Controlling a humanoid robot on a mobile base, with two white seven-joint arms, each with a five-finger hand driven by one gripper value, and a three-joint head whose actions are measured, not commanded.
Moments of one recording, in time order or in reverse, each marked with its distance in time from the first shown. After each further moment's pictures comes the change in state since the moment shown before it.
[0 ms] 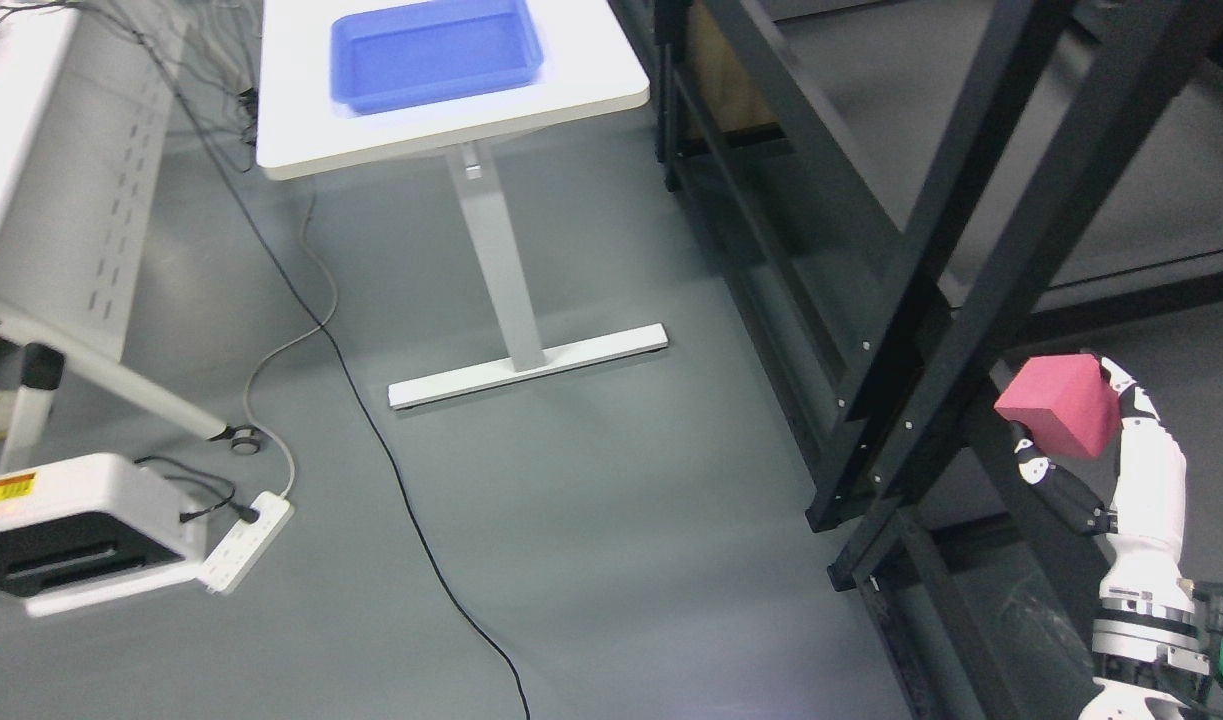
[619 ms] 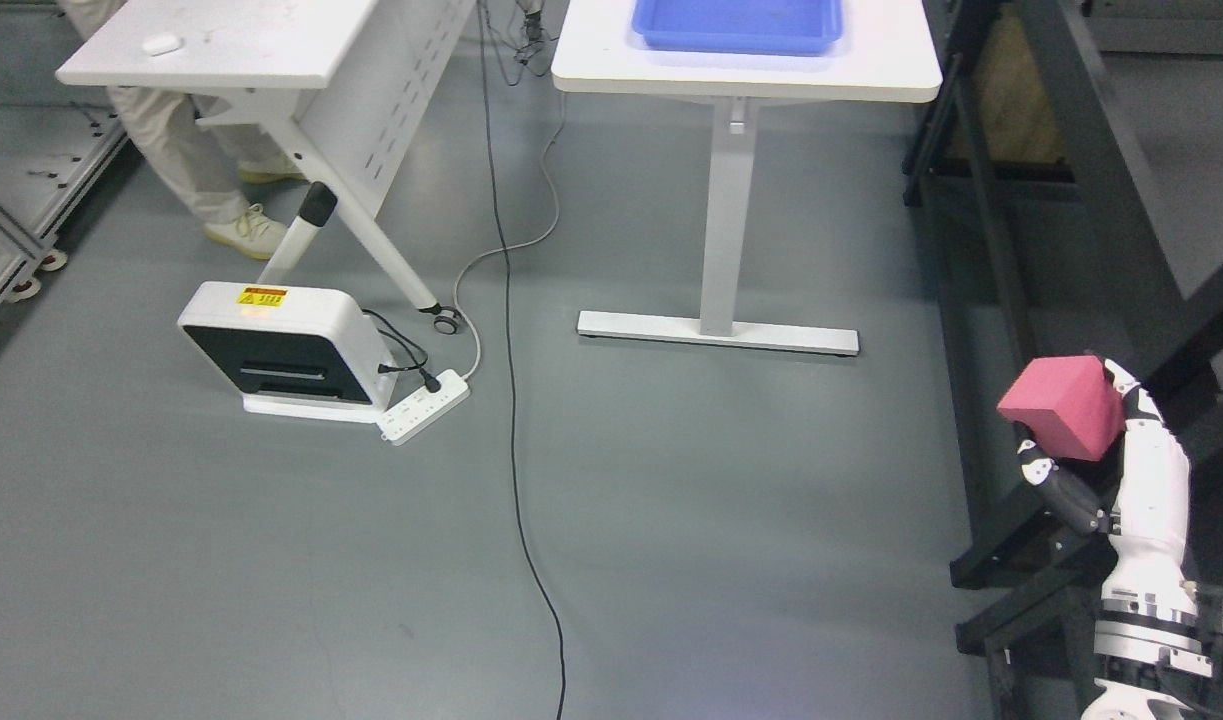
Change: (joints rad) left arm 0.000 0.000 0.000 0.000 0.000 0.000 0.000; right arm 0.002 0.001 -0.004 -0.001 -0.007 0.000 0.000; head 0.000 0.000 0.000
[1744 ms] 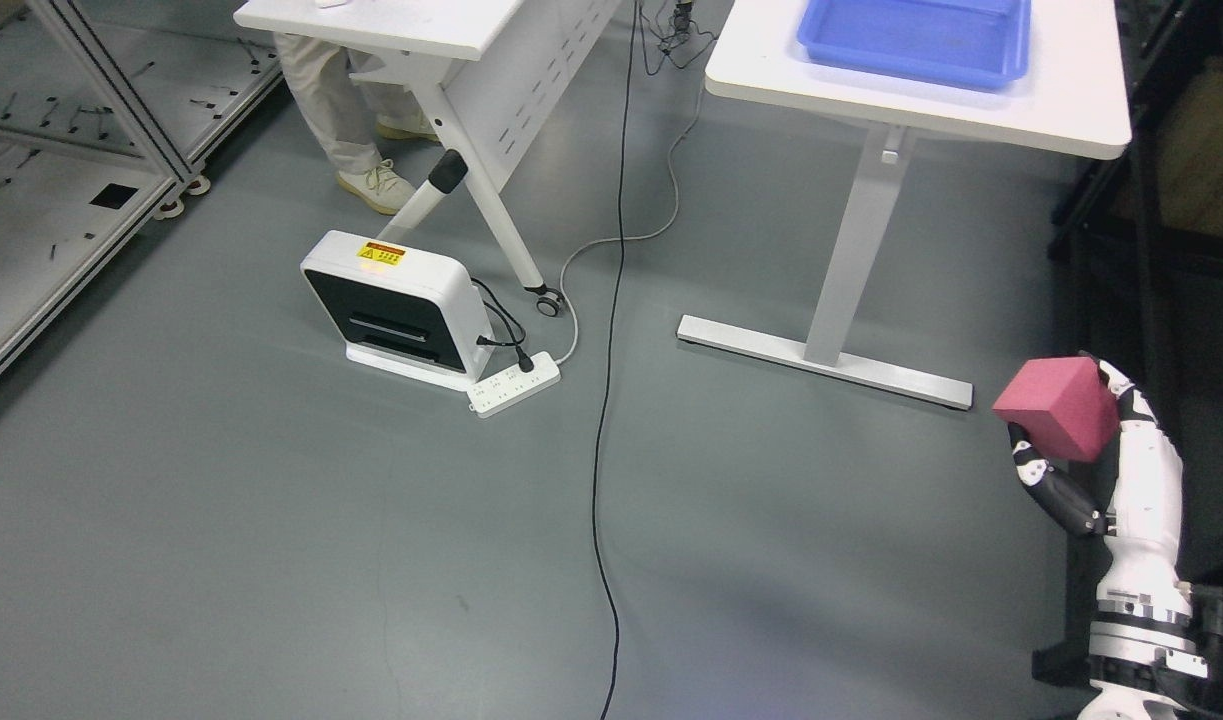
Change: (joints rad) left arm 0.000 0.000 0.000 0.000 0.000 0.000 0.000; right arm 0.003 0.001 0.010 -0.001 -0.015 0.000 0.001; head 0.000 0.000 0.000
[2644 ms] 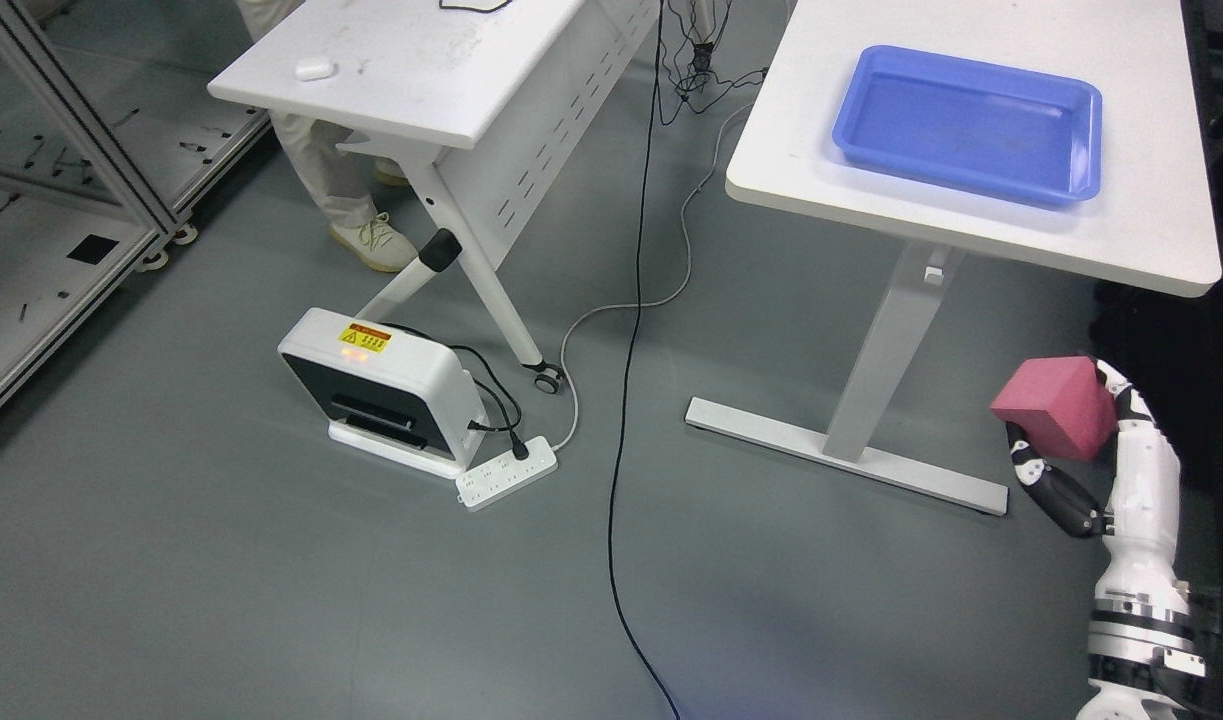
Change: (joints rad) left arm 0.000 0.000 0.000 0.000 0.000 0.000 0.000; right arm -0.002 0.000 0.003 0.000 -0.001 0.000 0.000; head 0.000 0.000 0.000
